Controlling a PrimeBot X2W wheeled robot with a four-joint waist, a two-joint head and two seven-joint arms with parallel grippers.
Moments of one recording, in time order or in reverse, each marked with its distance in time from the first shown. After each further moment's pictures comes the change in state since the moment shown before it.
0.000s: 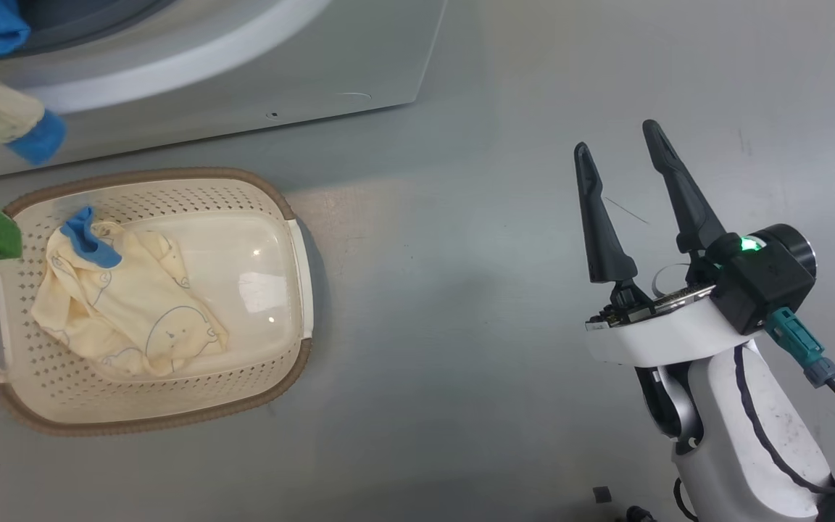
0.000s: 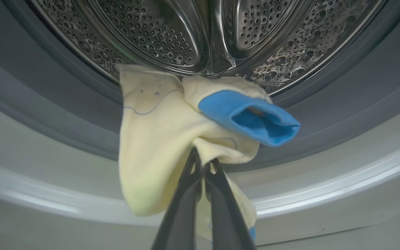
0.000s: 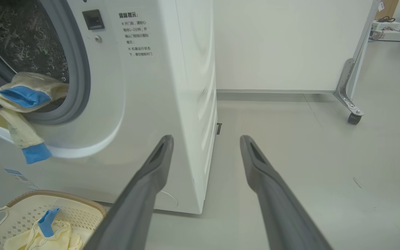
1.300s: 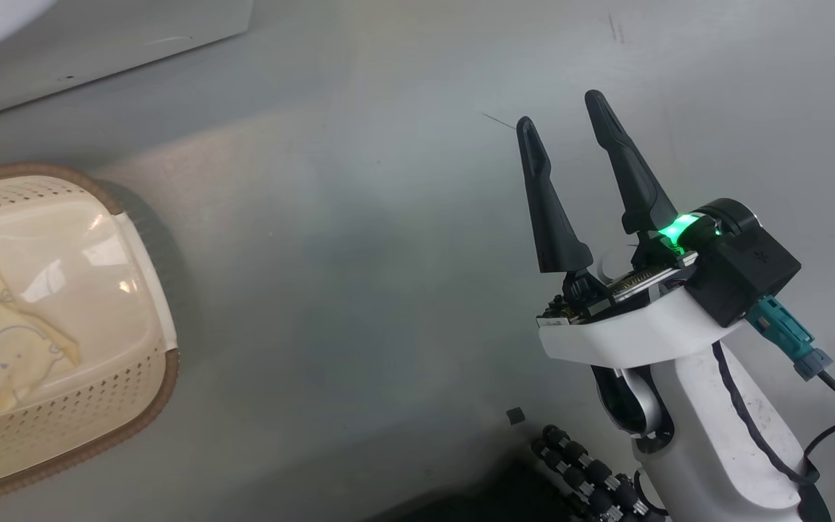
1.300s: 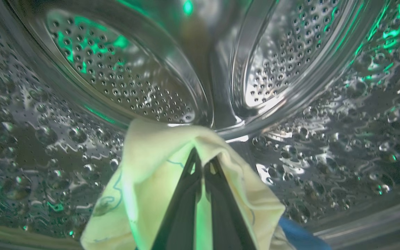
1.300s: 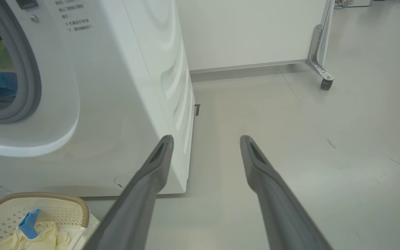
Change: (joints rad) left arm -0.506 0.360 0.030 -0.133 -0.114 -0.035 0.559; right arm -0.066 0.001 0.152 -0.077 0.162 -0.046 0.000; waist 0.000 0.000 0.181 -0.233
